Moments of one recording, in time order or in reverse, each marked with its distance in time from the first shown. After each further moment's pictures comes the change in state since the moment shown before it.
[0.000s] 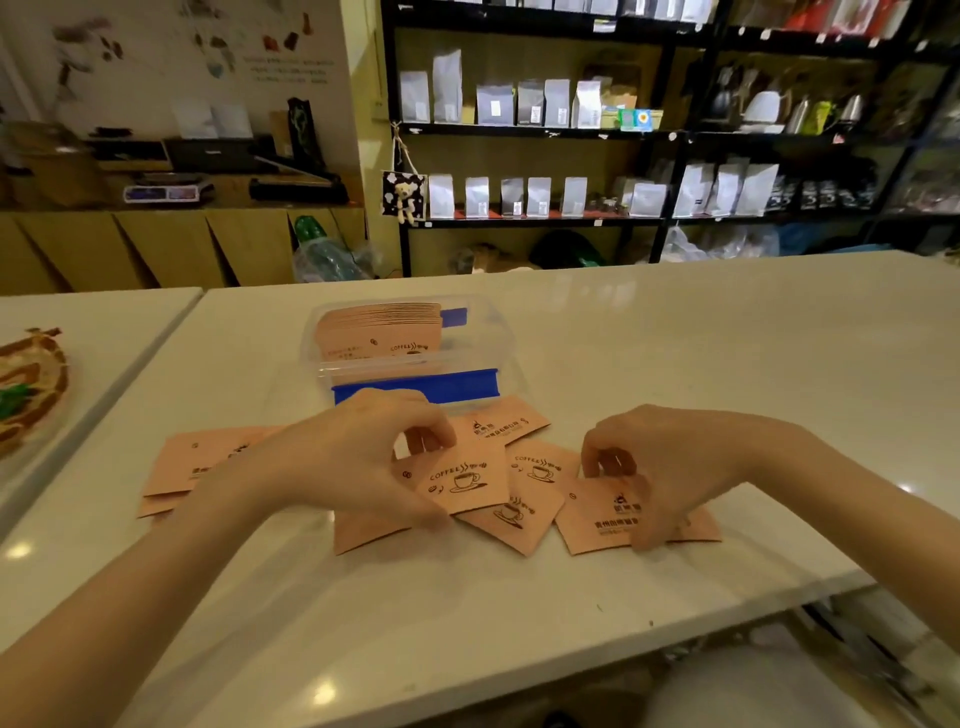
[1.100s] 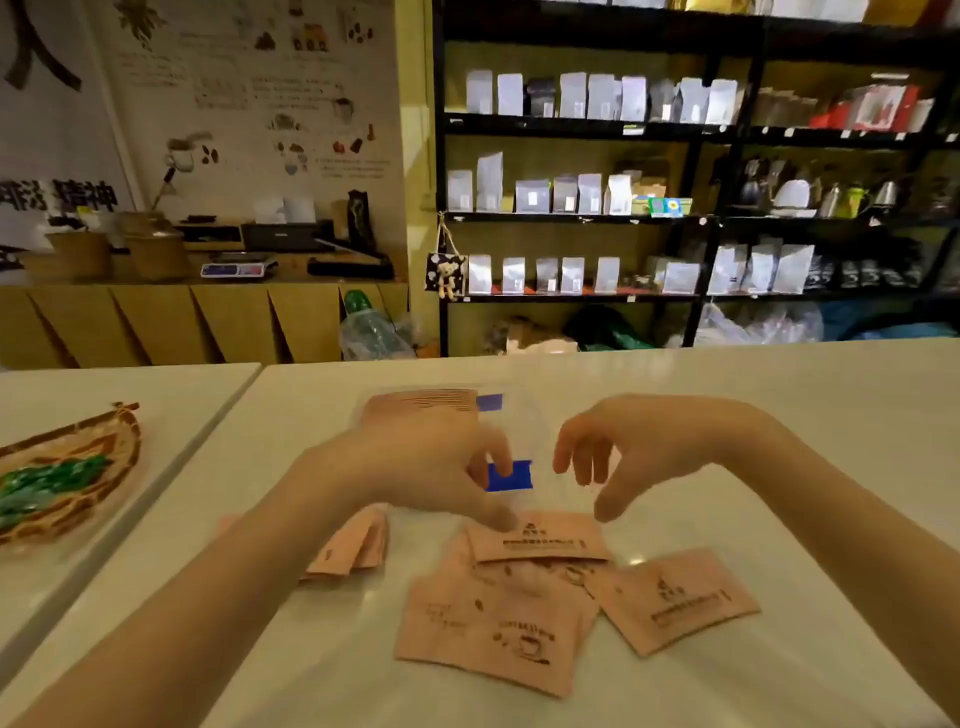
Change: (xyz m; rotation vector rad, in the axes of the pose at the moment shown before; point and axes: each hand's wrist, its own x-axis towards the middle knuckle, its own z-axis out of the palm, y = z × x) left_hand 0.023 0.036 -0.055 0.097 -0.076 -0.094; right_hand 0.021 -0.025 -0.081 0.098 0.090 -0.040
